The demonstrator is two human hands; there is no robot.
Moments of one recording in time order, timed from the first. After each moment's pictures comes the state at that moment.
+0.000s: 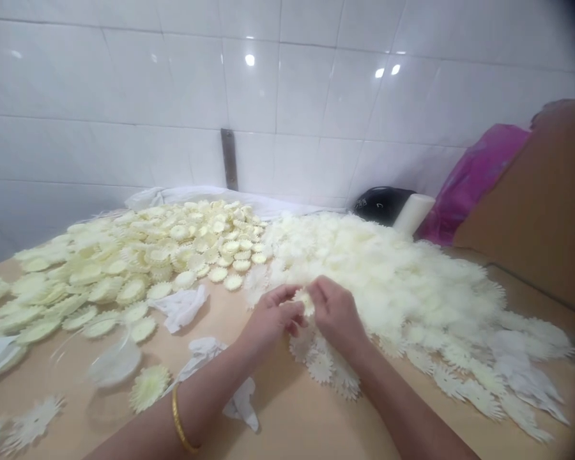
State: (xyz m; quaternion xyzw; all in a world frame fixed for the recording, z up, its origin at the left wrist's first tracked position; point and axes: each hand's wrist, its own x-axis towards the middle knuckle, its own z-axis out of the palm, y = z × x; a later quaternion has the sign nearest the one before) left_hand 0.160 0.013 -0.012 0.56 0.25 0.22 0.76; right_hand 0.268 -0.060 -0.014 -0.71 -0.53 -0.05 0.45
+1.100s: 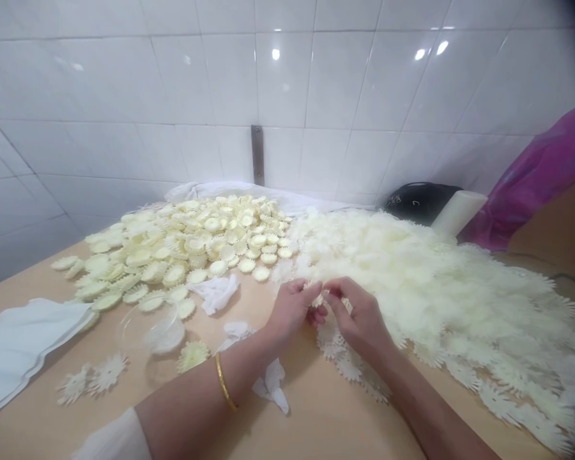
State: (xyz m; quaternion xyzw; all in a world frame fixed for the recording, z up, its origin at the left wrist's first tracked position) left_hand 0.162 0.027 -0.029 0.58 0.27 0.26 0.72; right_hand 0.256 -0.065 -0.014 -0.65 -0.59 0.00 0.48
